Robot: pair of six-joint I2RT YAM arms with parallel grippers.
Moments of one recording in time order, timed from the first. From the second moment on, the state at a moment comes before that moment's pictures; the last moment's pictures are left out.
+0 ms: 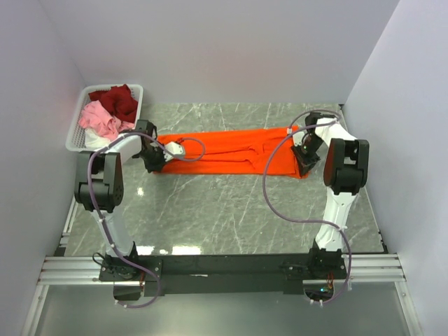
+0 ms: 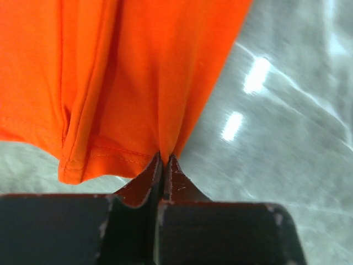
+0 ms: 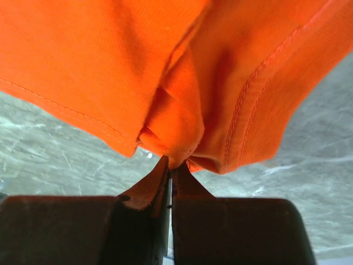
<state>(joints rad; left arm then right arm) -0.07 1.91 1.30 -0.70 0.34 1.15 -0.06 2.16 1.65 -1.12 -0.18 -0.46</state>
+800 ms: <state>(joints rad) -0.08 1.75 1.27 -0.87 0.48 1.12 -0.08 1.99 1.52 -1.29 -0.22 -0.52</state>
